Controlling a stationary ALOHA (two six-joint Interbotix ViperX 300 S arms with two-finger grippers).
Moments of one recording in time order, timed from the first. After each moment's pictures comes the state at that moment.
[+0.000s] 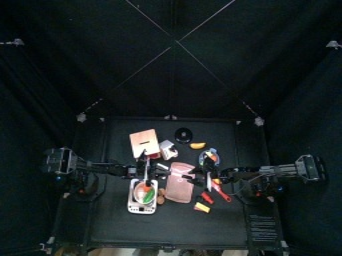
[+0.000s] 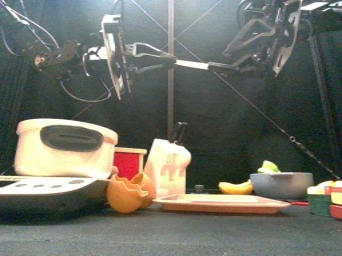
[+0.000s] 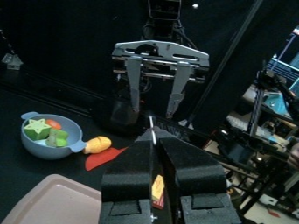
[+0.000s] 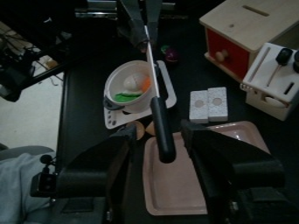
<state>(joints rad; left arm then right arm) 0.07 -0.07 0.87 0.08 -0.94 -0.46 -0.01 -0.56 0.90 -0.87 0.02 1.25</state>
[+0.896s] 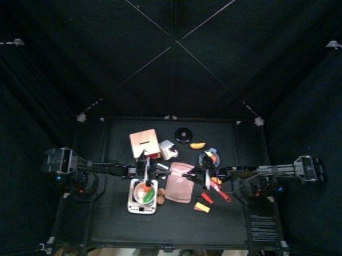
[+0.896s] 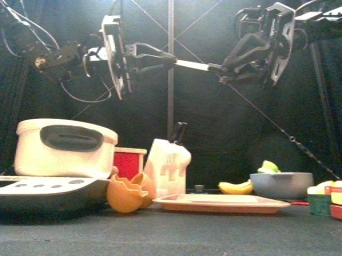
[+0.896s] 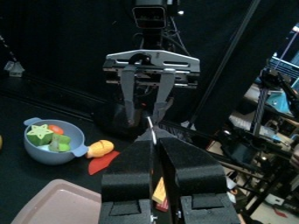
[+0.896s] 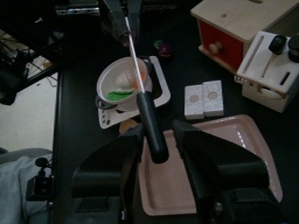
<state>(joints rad) 0.08 -0.06 0.87 0.08 -0.96 -0.44 -0.06 -0.53 0.91 -0.84 -0.01 1.25</state>
